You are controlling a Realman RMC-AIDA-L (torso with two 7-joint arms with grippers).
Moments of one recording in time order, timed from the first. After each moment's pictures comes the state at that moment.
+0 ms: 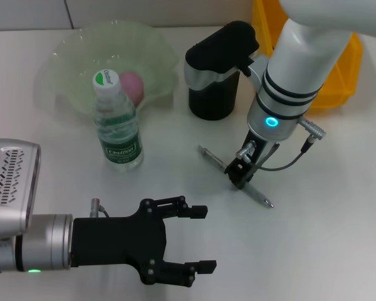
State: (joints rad) left arm -0.41 -2.08 1.25 0.42 1.60 1.63 -0.88; right arm 1.12 2.09 -1.80 -0.65 -2.41 -1.32 2.95
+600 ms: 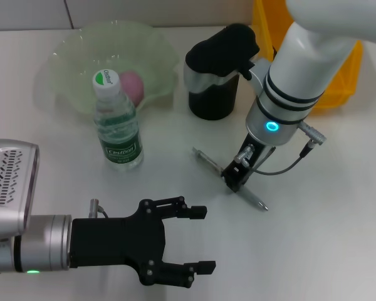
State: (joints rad) left arm -0.40 -2.08 1.25 0.42 1.60 1.63 -0.88; right arm 1.05 2.09 -1.80 -0.76 -2.41 -1.34 2.95
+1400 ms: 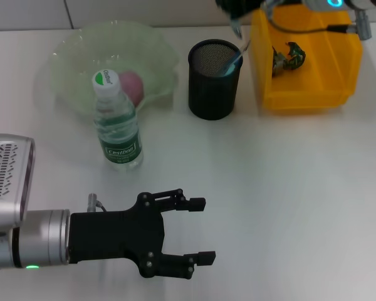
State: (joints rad) left arm -0.41 -2.07 1.25 0.42 1.57 1.63 -0.91; right arm 0.58 2.09 -1.56 -1.65 -2.59 -1.05 2.85
